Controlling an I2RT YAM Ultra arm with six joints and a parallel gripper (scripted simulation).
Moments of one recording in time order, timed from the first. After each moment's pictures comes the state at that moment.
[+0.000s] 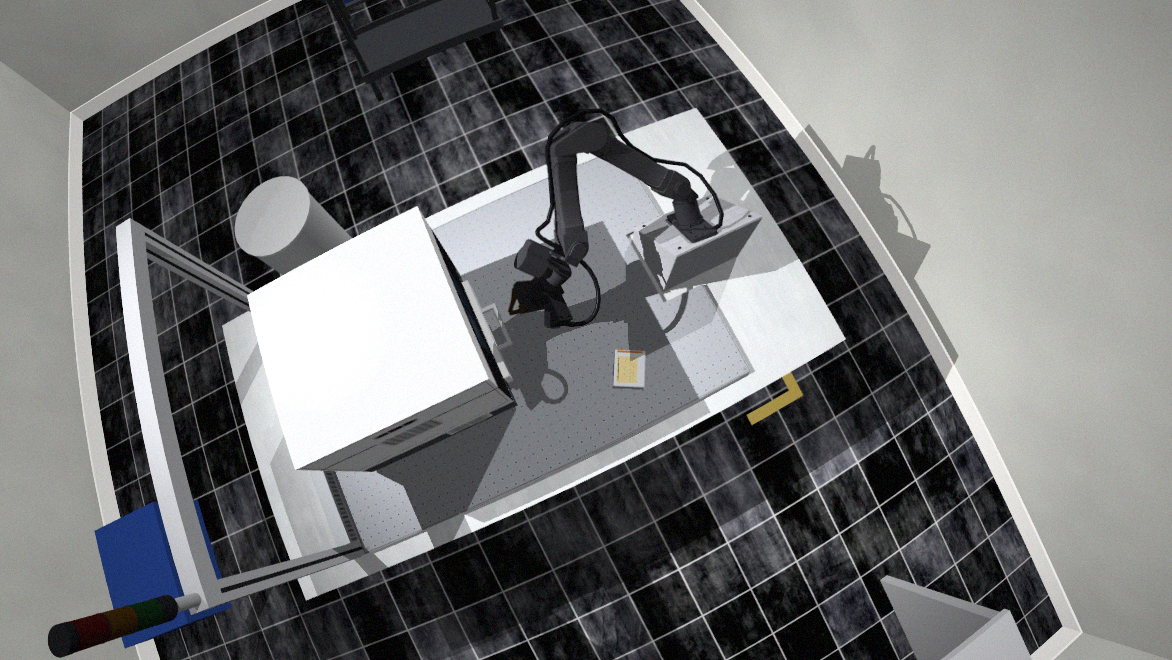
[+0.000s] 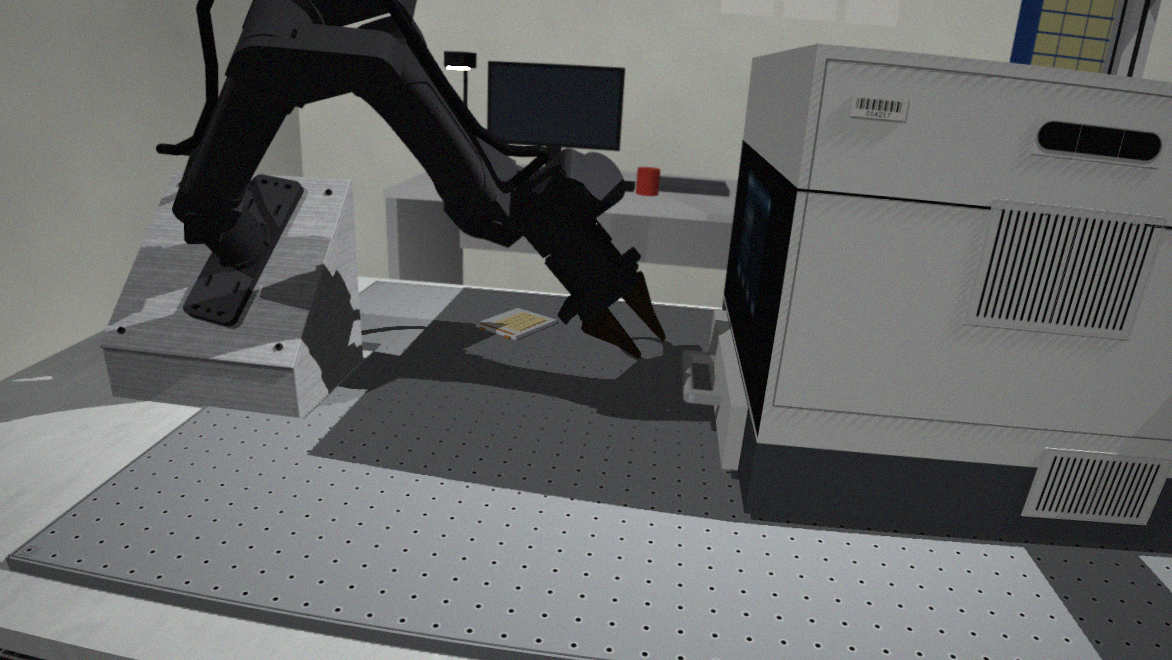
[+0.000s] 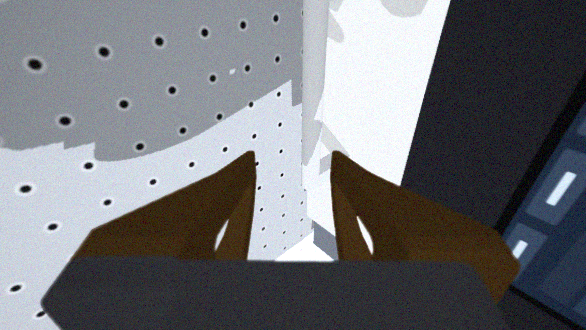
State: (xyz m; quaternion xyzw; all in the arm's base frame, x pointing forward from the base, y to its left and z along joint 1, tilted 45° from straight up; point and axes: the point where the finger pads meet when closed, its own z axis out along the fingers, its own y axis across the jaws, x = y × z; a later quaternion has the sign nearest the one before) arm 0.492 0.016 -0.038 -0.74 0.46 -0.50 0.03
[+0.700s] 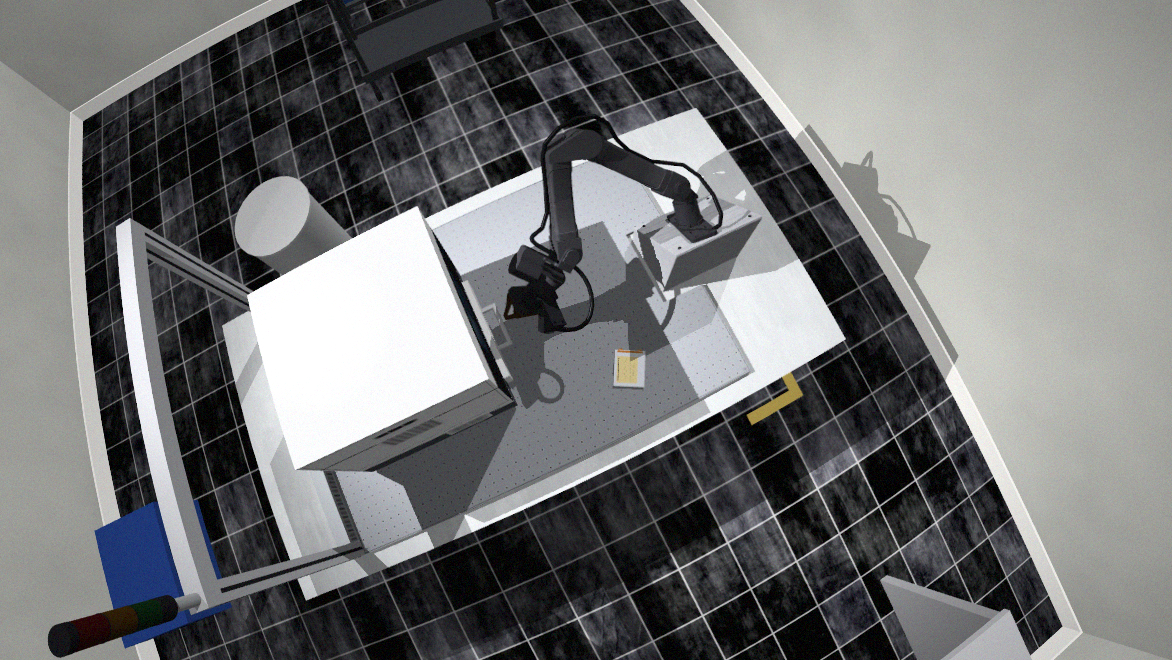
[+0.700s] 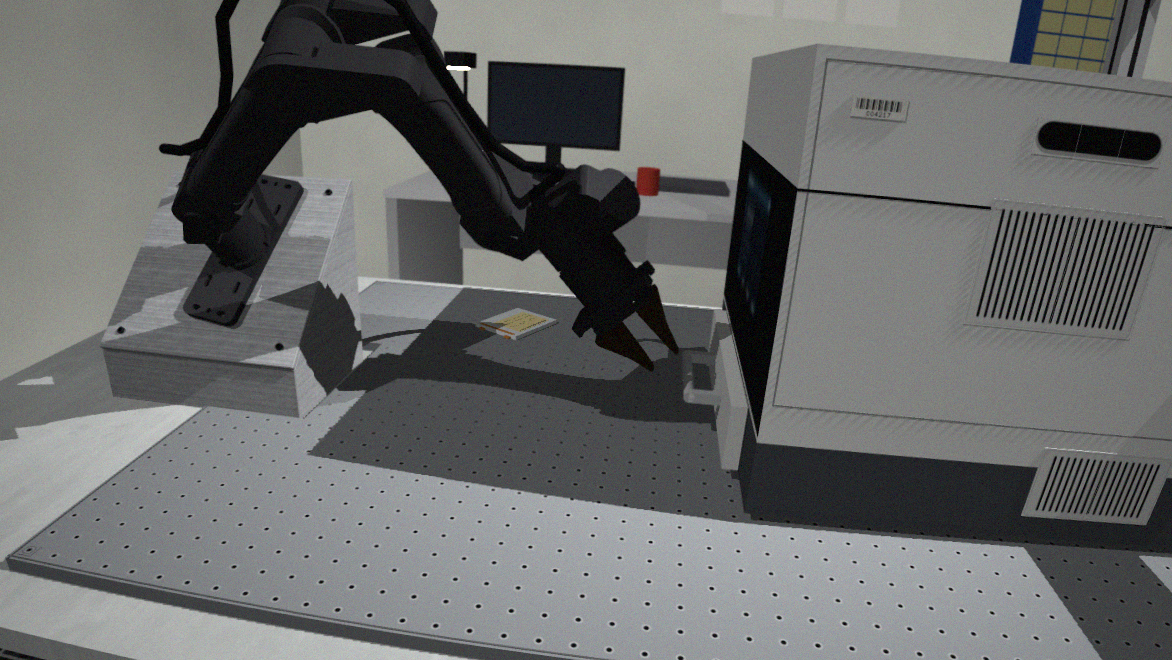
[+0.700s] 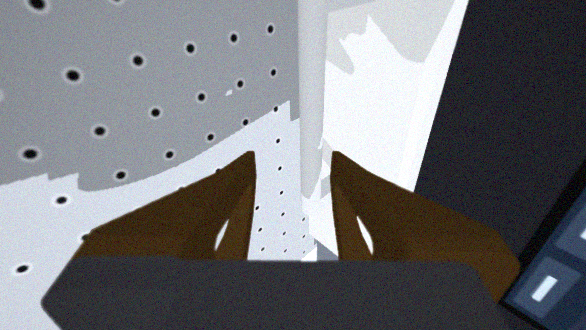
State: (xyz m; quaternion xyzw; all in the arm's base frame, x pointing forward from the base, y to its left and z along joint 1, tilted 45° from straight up) arm 0.509 0.009 -0.049 -0.73 0.47 -0.50 0.03
